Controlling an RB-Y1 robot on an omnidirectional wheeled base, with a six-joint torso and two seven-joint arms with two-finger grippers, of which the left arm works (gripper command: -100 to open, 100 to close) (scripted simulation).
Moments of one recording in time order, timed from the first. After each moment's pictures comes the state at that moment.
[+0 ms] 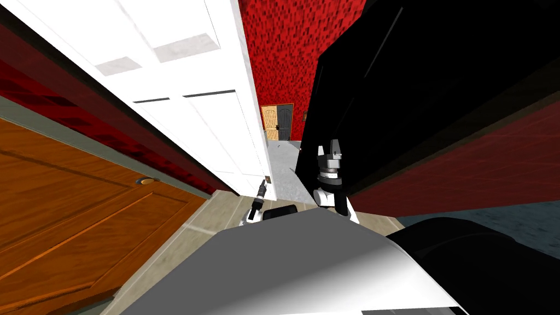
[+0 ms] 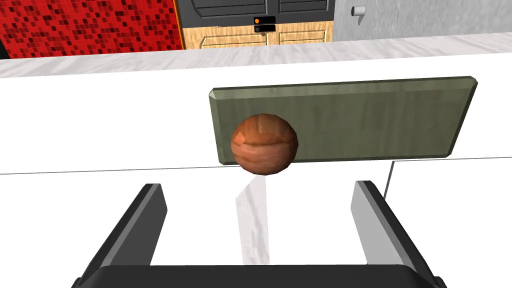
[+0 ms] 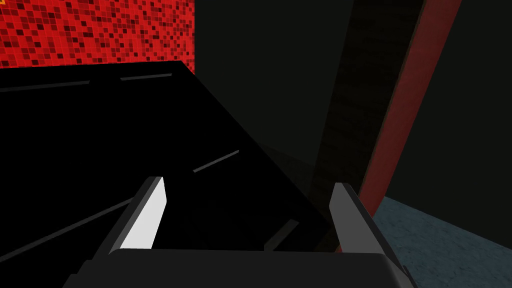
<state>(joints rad) 0.01 0.05 -0.21 -0.85 -0.12 -0.76 0.11</state>
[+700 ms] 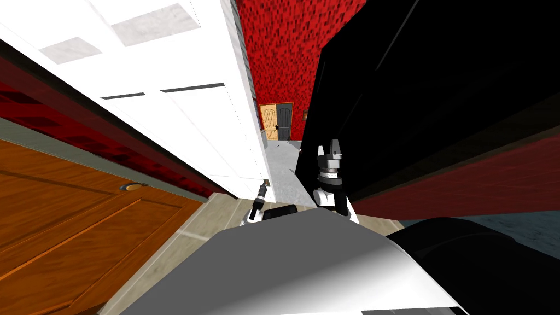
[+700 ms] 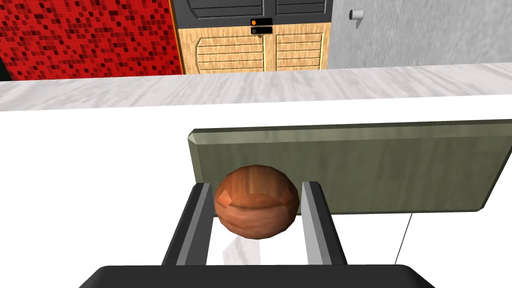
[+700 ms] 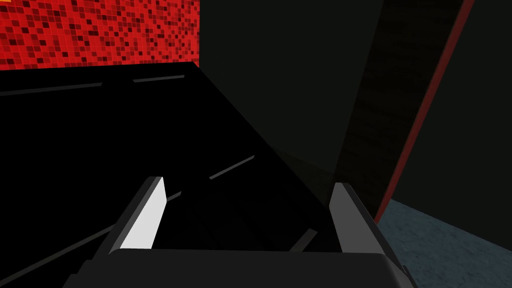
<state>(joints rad) 0.01 0.03 -0.20 -0.84 -0.11 -0.76 0.10</state>
